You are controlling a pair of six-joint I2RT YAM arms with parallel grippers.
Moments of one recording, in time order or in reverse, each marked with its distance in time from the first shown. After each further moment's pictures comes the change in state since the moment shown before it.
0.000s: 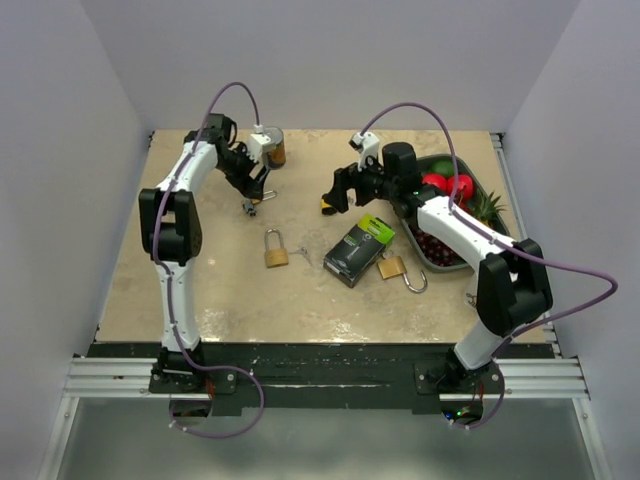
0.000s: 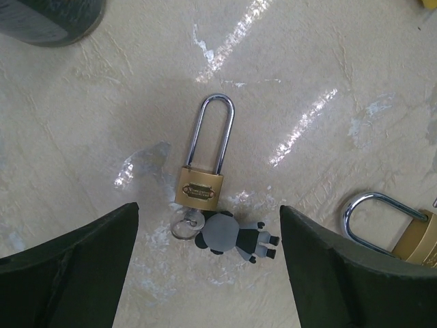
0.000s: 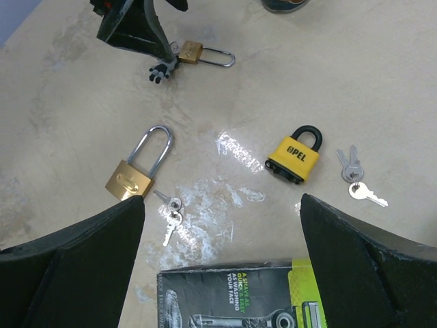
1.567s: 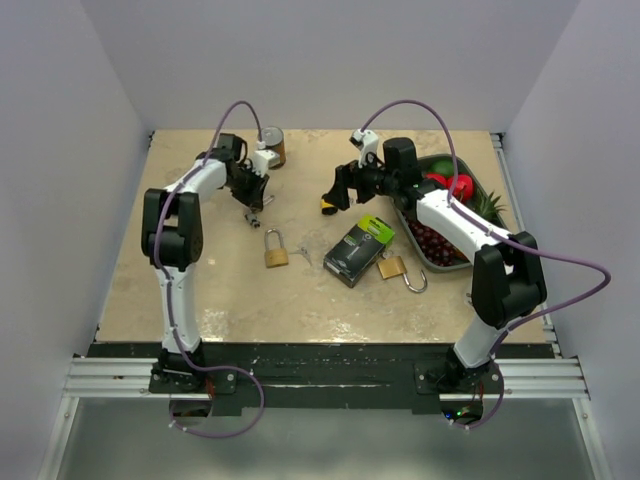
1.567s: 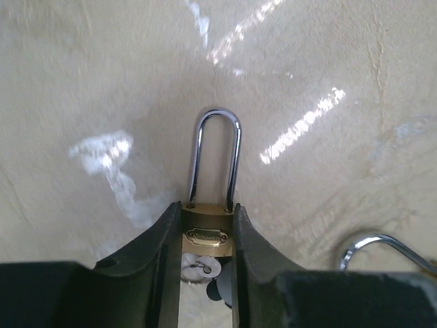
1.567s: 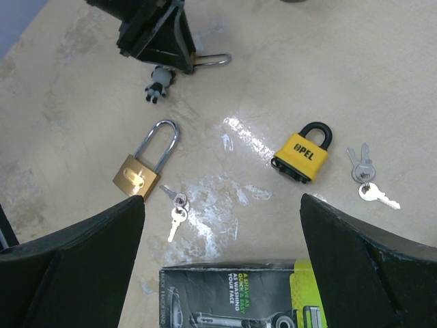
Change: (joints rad) left arm -0.056 -0.033 -0.237 0.232 -0.125 -0.123; right arm -0.031 0.061 0.063 -0.053 -0.092 0.001
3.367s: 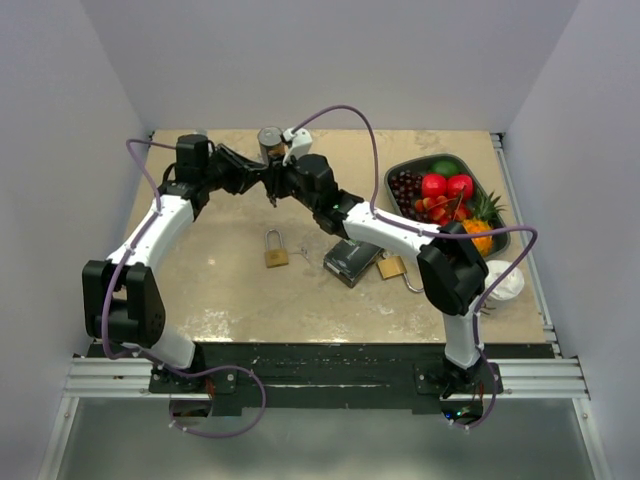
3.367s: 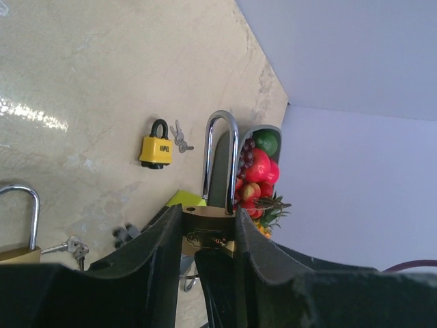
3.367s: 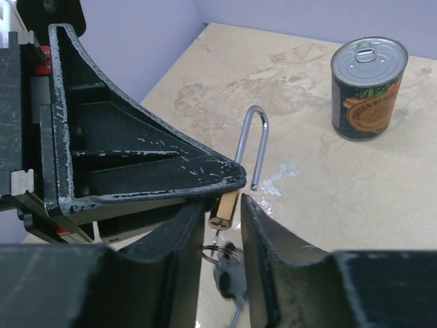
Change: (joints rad) left arm 0.018 -0.707 -0.566 0.470 -0.008 -1.669; right arm 0.399 0.266 0.251 0.388 0.591 0.269
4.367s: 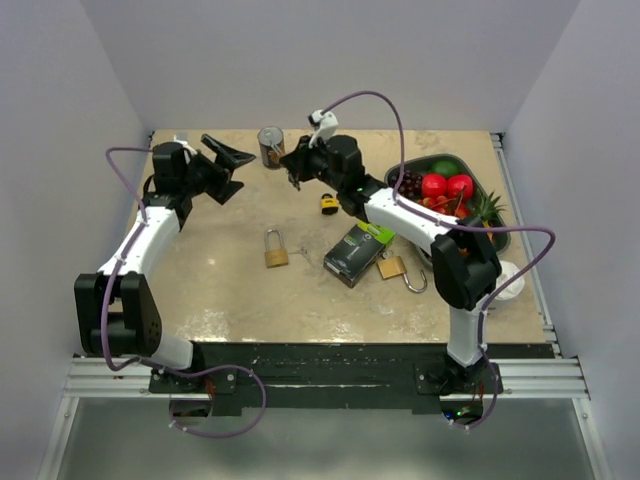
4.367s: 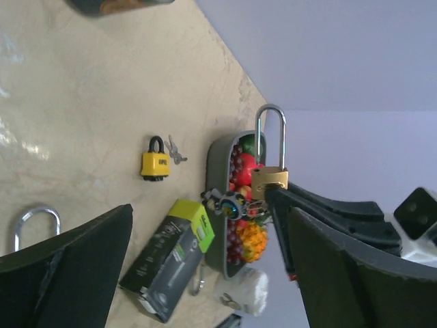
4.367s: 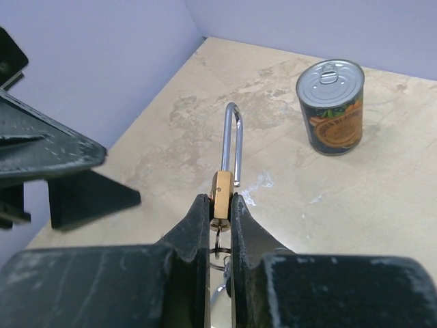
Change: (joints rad) left arm 0.109 -0.066 -0.119 0.134 0.105 -0.008; right arm -0.124 -0.019 -0.005 0.009 -0.169 0.027
